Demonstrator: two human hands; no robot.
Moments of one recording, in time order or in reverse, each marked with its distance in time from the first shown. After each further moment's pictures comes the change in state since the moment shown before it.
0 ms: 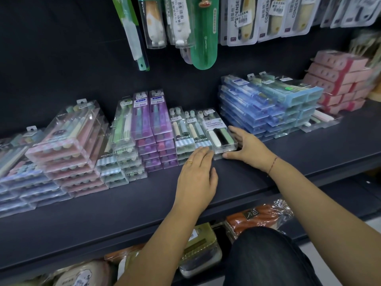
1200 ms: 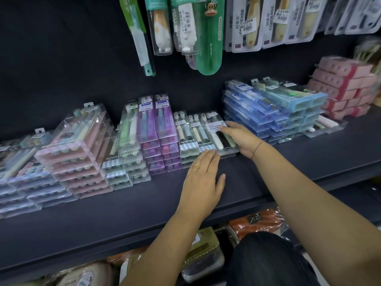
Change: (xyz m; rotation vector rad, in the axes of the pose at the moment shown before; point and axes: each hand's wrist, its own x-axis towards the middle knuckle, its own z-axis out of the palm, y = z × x) left_hand 0.000 0.003 -0.001 0.091 -0.063 0.049; right_hand 0.046 -0.037 0.013 0.380 0.080 0.232
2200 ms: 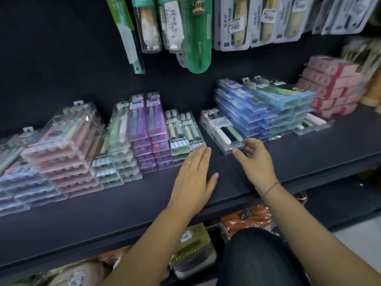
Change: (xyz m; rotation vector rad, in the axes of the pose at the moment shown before) left_hand 0.000 0.002 -0.008 -0.081 -0.085 0.011; right_hand -0.077 0.055 -0.017 -0.177 0.474 -0.162
